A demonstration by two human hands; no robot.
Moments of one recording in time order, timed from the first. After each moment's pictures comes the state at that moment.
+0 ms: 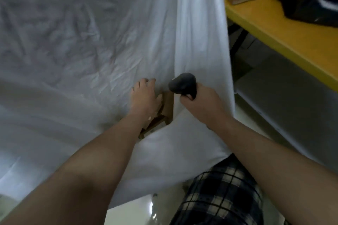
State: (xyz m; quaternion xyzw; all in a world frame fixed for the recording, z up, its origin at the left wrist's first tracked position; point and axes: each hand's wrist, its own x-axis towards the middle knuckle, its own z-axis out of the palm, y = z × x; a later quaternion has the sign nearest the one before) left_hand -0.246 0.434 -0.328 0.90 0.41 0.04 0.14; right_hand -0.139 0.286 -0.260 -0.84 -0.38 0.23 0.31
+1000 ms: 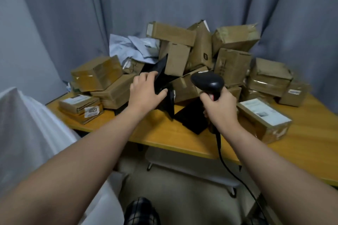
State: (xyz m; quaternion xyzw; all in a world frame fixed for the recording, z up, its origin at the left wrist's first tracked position) left_hand -0.010 0.180 -0.016 0.95 0.04 0.28 0.16; right_hand -0.018 -0.031 -0.028 -0.79 -0.09 -0.19 0.57
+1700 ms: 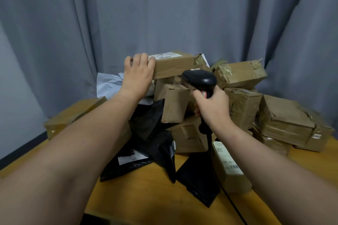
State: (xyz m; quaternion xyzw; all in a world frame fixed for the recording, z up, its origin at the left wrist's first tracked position) left_hand 0.165 0.236 0.101 0.84 0.01 0.46 -0.29; right_hand 0.115 0.020 0.063 -0.75 -0.12 -0.23 0.61
